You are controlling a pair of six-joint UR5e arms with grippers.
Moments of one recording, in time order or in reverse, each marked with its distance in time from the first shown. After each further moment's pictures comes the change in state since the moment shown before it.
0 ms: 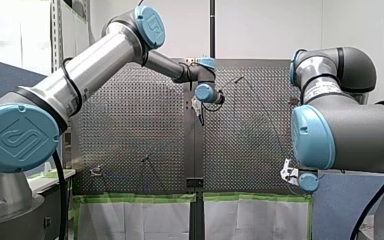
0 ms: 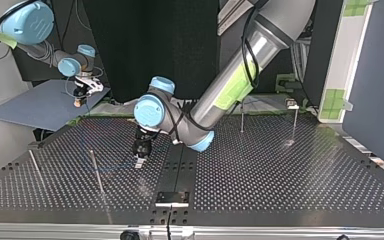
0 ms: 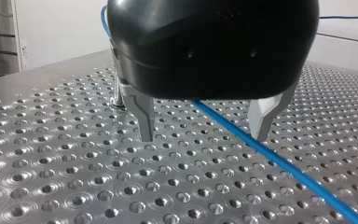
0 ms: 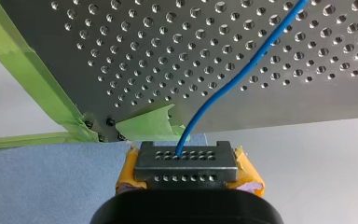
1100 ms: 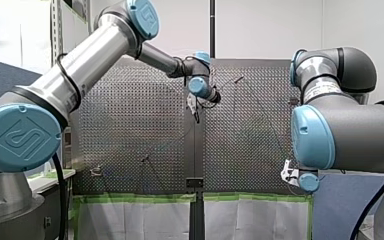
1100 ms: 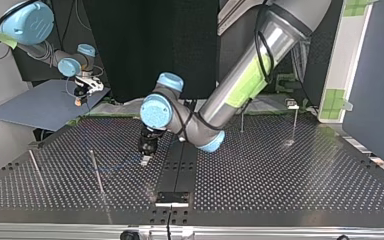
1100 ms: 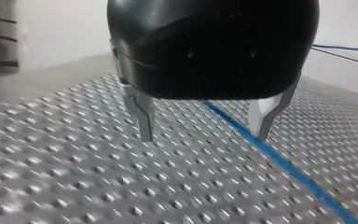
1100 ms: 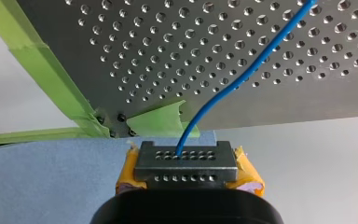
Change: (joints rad) left arm 0.021 0.091 -0.092 -0.061 0.047 -0.067; right arm -0.001 0.002 0.000 0.027 0.000 0.002
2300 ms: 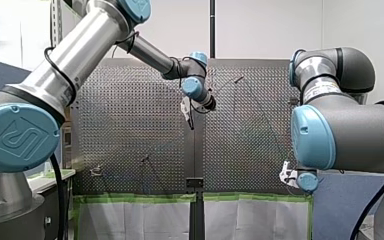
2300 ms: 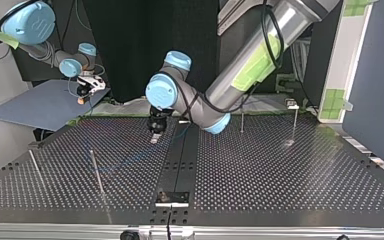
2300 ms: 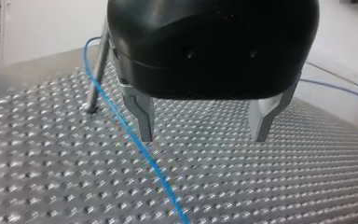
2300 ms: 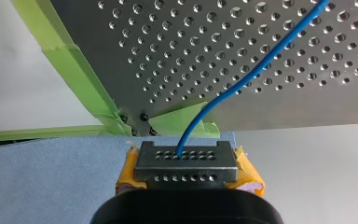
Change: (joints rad) left arm -0.022 0.104 -0.233 -0.018 -0.032 -0.046; right arm 0.009 0.000 0.000 0.051 0.000 -0.003
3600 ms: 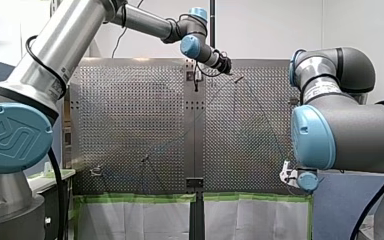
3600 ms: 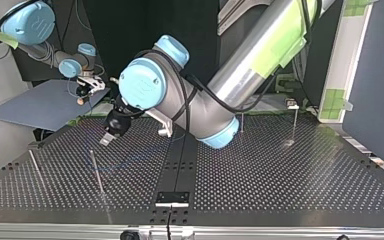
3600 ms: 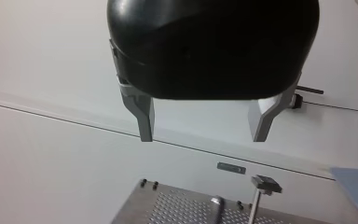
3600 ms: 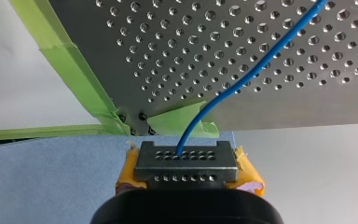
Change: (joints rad) left arm -0.050 0.136 0.195 -0.242 0.279 0.288; right arm -0.001 0.000 -0.006 0.007 0.000 -0.002
